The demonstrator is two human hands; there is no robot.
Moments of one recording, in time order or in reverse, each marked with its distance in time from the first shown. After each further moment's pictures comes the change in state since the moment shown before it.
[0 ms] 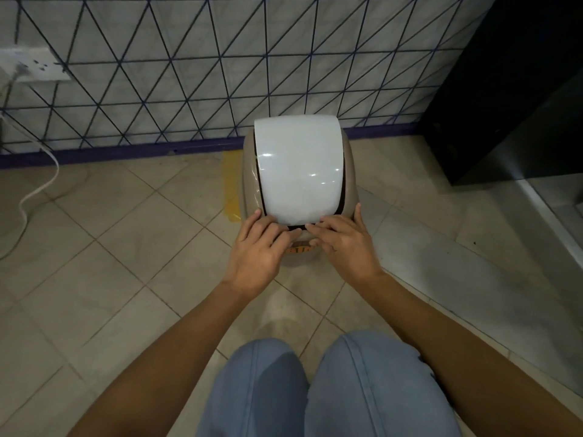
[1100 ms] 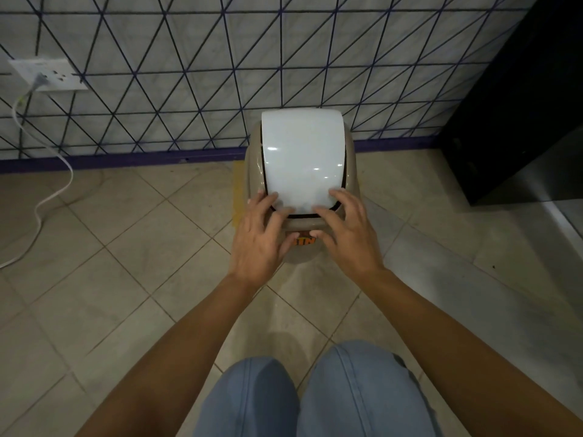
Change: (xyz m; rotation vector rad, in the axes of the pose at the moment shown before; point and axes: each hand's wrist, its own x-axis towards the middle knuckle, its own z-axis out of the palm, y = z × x) left_hand 0.037 -0.023 0.015 -0.156 -0.096 -0.286; right_hand 0.049 0.014 0.008 0.047 -0.146 0.157
